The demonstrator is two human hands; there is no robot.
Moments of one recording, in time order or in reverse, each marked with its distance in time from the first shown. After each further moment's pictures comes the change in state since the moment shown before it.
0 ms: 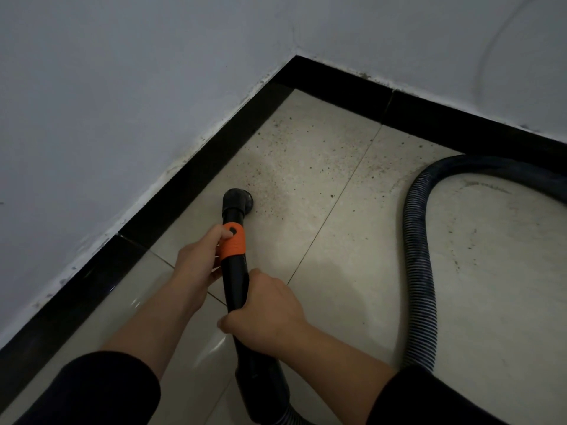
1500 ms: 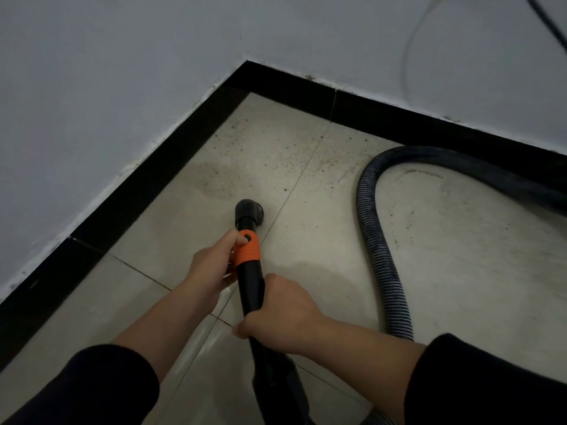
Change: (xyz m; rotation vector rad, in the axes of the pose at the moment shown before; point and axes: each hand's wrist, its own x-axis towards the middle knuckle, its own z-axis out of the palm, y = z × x) left_hand -0.056 -0.026 0.073 0.102 -0.151 -0.048; right_hand -0.067 0.059 -0.054 0.039 -0.022 0.121
